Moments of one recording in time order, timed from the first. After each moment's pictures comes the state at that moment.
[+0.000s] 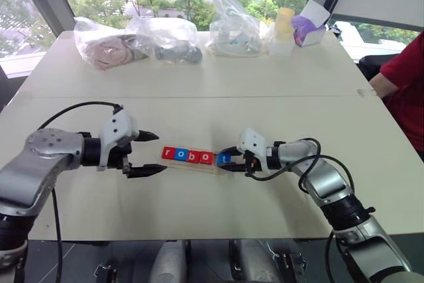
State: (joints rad) left arm -0.27 0.96 0.05 -0.33 -0.48 0.60 -1.11; right arm -0.45 -0.50 0.31 0.00 0.14 0.36 1.03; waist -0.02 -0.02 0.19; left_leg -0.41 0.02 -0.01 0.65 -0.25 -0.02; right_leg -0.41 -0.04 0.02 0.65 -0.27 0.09
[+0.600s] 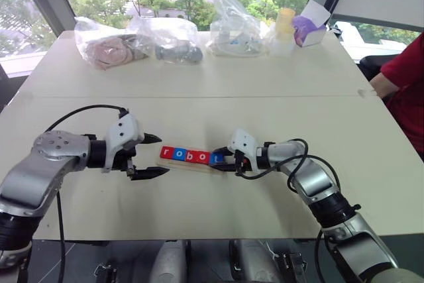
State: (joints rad) left arm -0.27 0.95 0.01 -0.32 -0.45 0.58 -1.11; right arm -0.48 -0.43 0.34 0.05 0.12 0.34 1.00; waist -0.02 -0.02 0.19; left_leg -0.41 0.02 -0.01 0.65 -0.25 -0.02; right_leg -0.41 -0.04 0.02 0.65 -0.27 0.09
